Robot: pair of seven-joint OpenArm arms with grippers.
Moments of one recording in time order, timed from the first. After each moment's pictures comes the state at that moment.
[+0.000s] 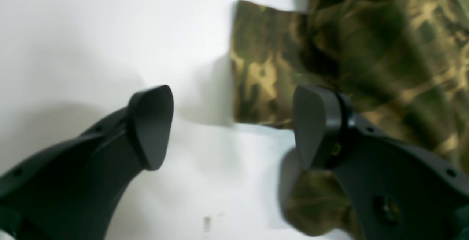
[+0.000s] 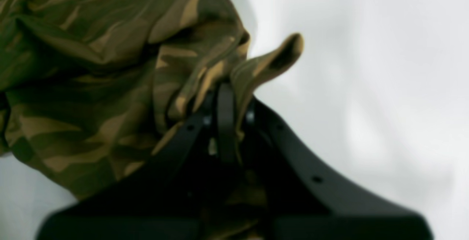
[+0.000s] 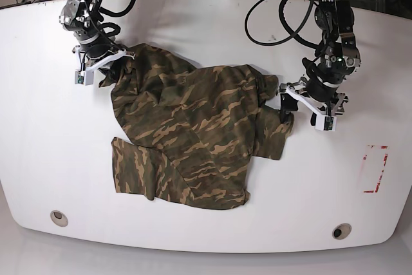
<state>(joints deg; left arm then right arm) 4.8 -6.4 -9.8 92.7 -16.8 -17.2 34.2 -16.6 2.8 27.1 93.0 24.6 24.9 -37.3</state>
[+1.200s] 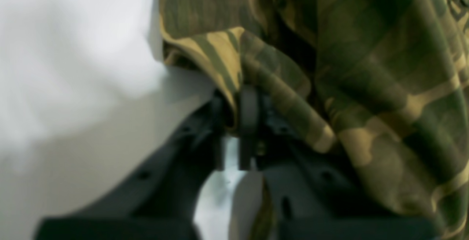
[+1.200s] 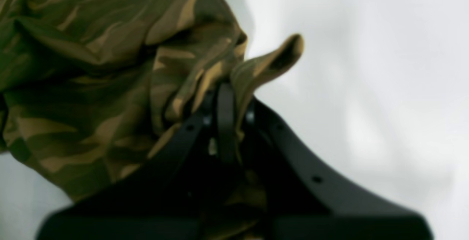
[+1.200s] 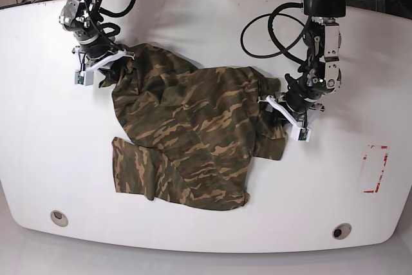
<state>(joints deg) -4.0 -6.3 -2.9 77.7 -17.1 -17.2 34.2 -16.4 3.0 27.2 93.0 24.6 25.1 -37.3</state>
